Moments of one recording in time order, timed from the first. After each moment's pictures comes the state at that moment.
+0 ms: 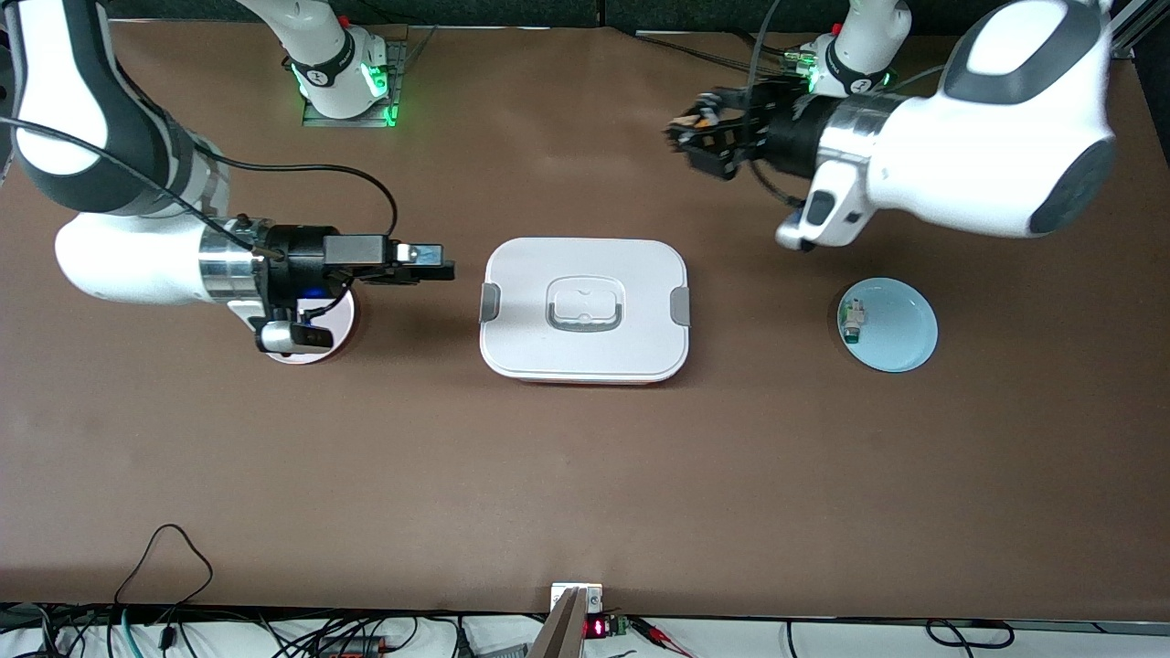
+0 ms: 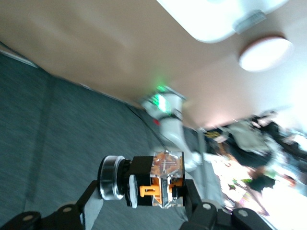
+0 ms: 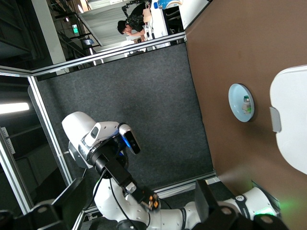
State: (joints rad) left arm 0.05 0.36 -0.49 -1.35 -0.93 1.42 -1.33; right arm 0.16 0.31 0.10 -1.66 1.53 1.83 -0.12
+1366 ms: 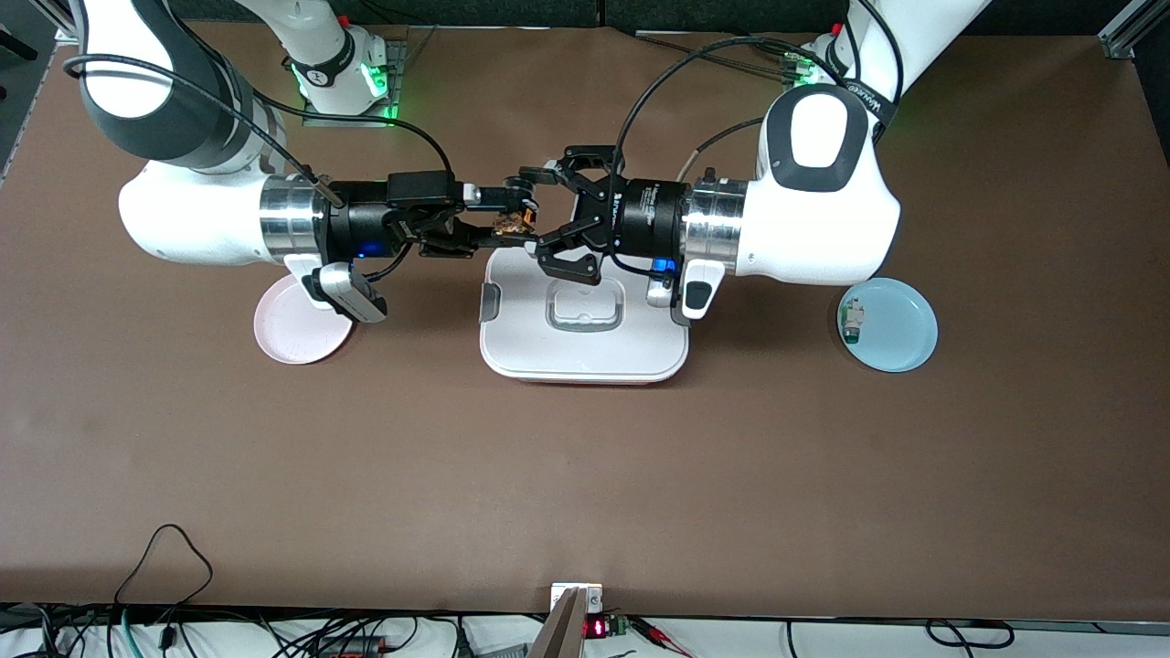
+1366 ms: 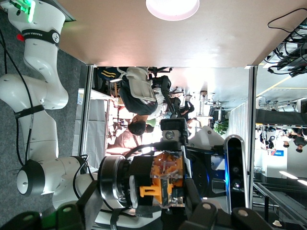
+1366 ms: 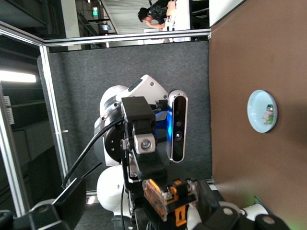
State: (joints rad) left arm -0.16 0.51 -0.49 -1.34 -1.27 2.06 -1.47; right arm 0.19 0.25 0.18 -1.70 1.59 1.91 -0.29
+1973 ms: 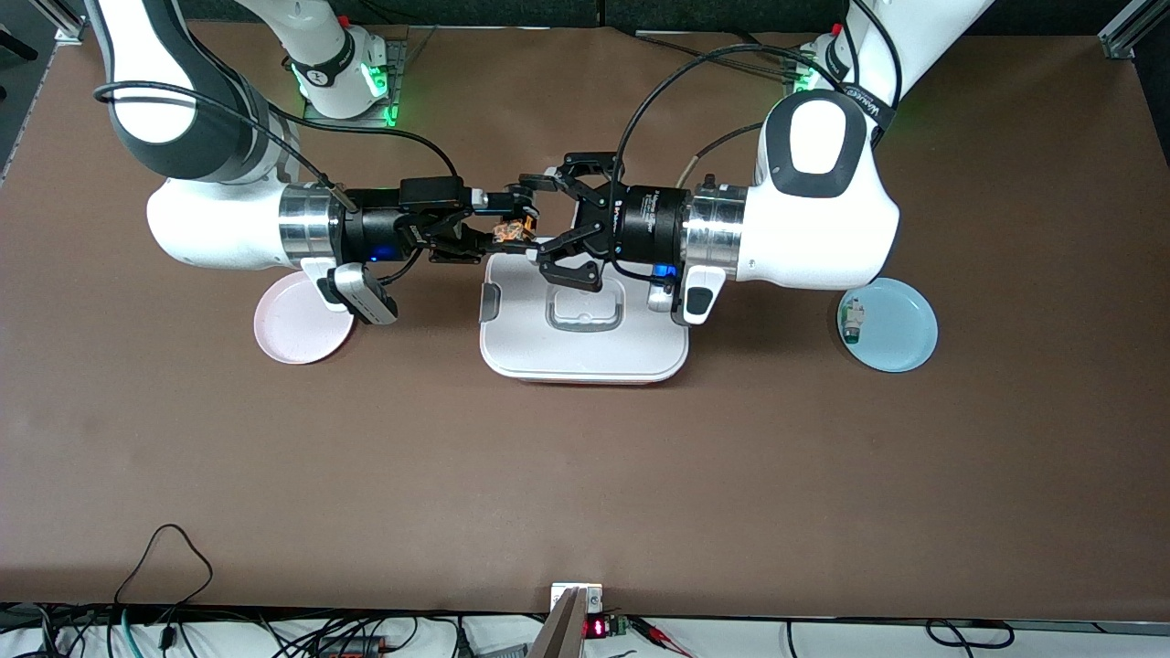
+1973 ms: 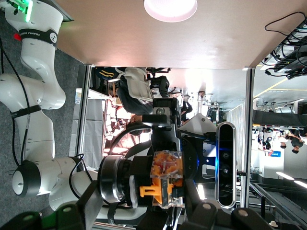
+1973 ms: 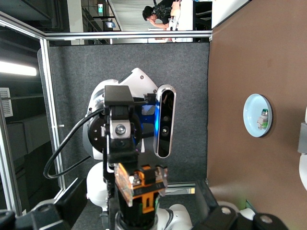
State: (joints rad) left arm -0.16 0.52 -0.49 -1.34 -1.27 2.06 -1.47; right arm 0.19 0.25 0.19 -1.76 1.61 1.91 -0.41
